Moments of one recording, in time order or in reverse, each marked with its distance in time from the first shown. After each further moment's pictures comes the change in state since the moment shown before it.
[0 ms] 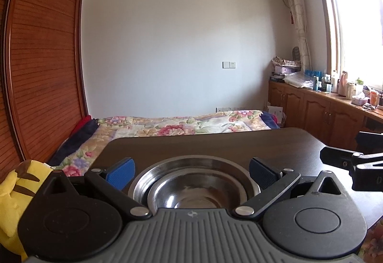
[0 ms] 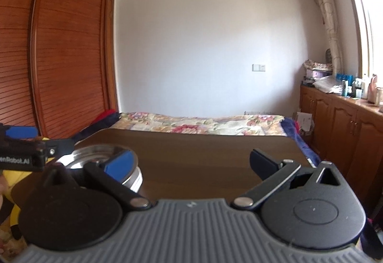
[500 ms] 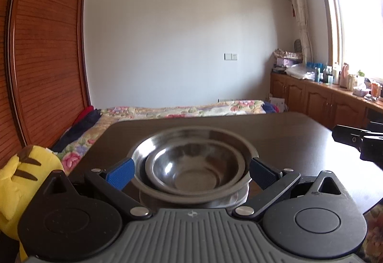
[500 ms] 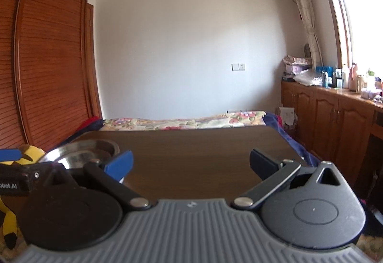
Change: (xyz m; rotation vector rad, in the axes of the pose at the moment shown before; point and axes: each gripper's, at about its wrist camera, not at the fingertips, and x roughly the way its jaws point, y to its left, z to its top) left arm -0.002 -0.006 -0.039 0.002 0.044 0.018; right arm -0.004 -0.012 -0.036 0.075 -0.020 -0.085
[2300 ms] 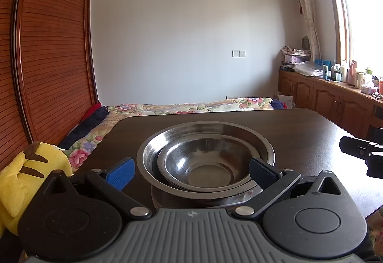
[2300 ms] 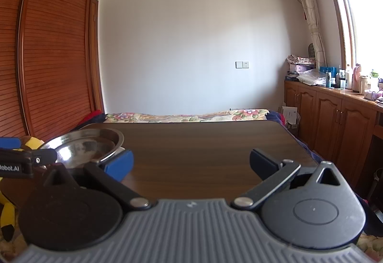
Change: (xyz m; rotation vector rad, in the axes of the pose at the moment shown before) left arm 0.004 0.013 -0.003 -0.007 0.005 0.035; right arm -0.001 0.005 -0.004 -0.034 0.010 0.017
